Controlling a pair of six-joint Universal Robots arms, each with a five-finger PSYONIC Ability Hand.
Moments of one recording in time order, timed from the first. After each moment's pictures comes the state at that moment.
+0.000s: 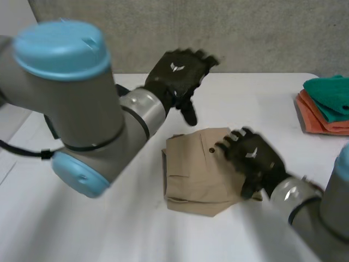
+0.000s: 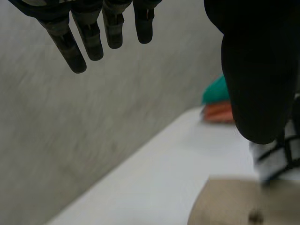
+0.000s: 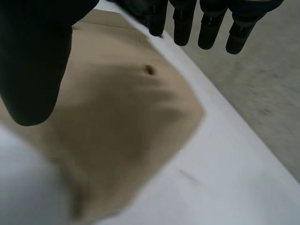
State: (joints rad) left arm 3.98 -2.06 -1.00 3.05 -1.45 3.31; right arm 1.99 -1.39 1.96 -0.27 1.33 2.58; left_hand 0.18 0.19 0.21 0.20 0.05; right_hand 0.21 0.20 0.21 0.20 0.04
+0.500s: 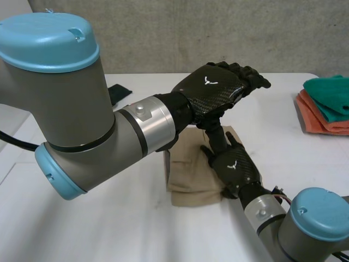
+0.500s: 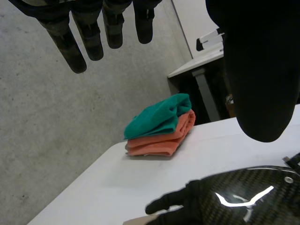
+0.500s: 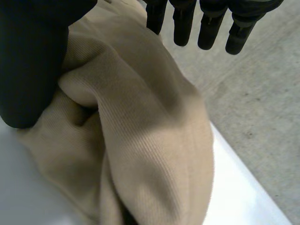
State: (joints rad) left arm 3.98 -2.02 -1.03 3.00 -1.11 3.30; right arm 2.06 -1.09 2.03 -0.84 1.39 2.58; left_hand 0.18 0.19 0.21 0.20 0.05; right_hand 0.21 0.21 0.21 0.21 0.04
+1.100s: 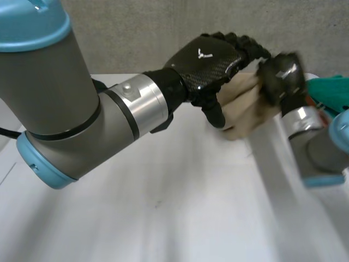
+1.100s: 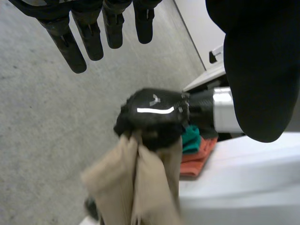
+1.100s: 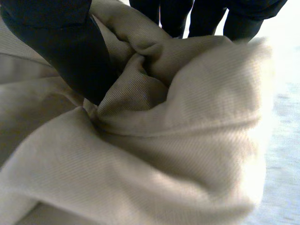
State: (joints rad) left arm 4.00 -1.97 -1.01 3.04 -1.12 3.29; right arm 1.81 -1.08 1.58 -0.87 1.38 2.73; left_hand 0.18 0.19 0.21 0.20 0.05; right_hand 1.01 1.16 1.17 1.18 0.93
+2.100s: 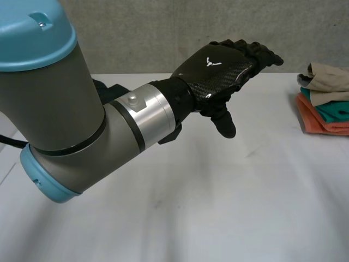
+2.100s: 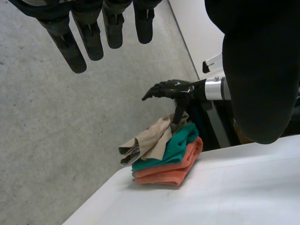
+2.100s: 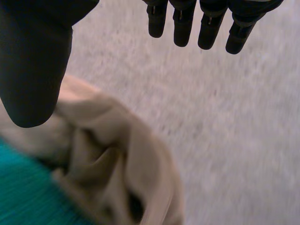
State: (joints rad) left arm 3.97 -1.95 -1.07 3.08 -1.12 3.22; right arm 1.17 -0.88 1.19 -0.62 0.95 3.05; left_hand 0.18 0.19 0.21 0.20 0.05; right_hand 0.22 0.21 0.21 0.20 0.04
